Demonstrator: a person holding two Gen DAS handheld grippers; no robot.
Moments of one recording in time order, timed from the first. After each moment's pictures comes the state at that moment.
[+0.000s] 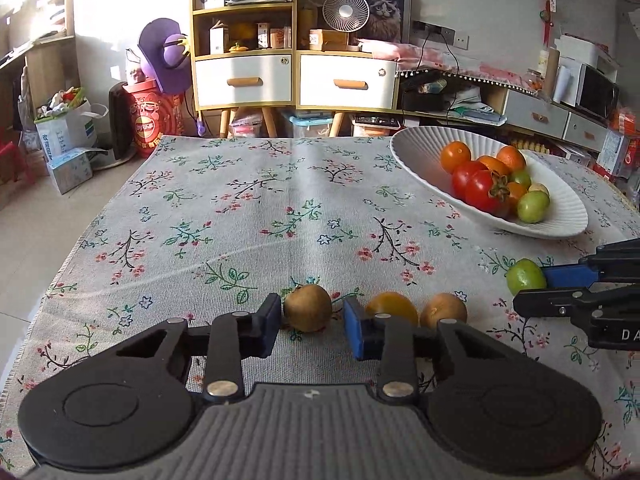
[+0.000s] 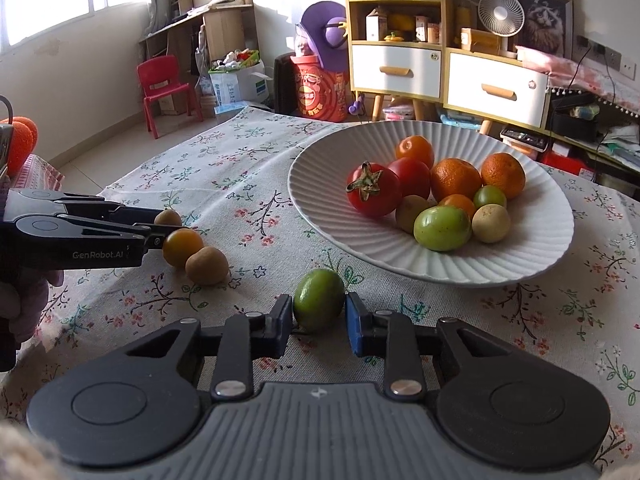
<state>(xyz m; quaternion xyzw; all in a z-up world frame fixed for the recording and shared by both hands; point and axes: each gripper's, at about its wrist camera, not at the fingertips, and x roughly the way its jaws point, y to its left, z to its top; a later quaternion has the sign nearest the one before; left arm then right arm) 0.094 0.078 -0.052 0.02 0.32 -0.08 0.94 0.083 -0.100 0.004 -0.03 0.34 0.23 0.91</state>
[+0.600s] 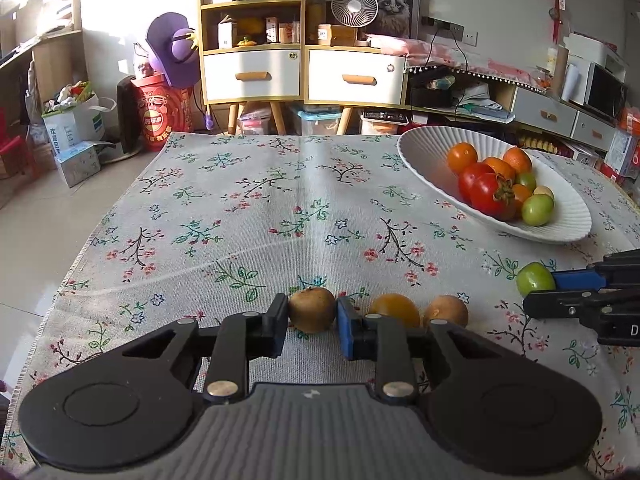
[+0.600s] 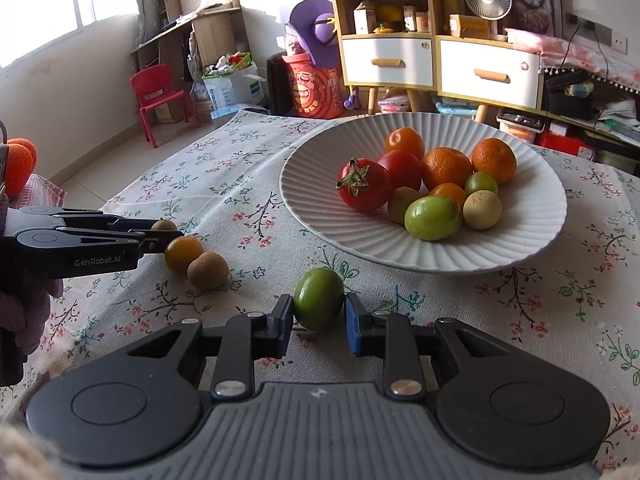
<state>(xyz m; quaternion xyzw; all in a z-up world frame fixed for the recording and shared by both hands) 0.094 0.080 -0.044 0.02 0.33 -0.07 0.94 0.088 -0.110 0.007 0.01 0.36 0.23 0.90</state>
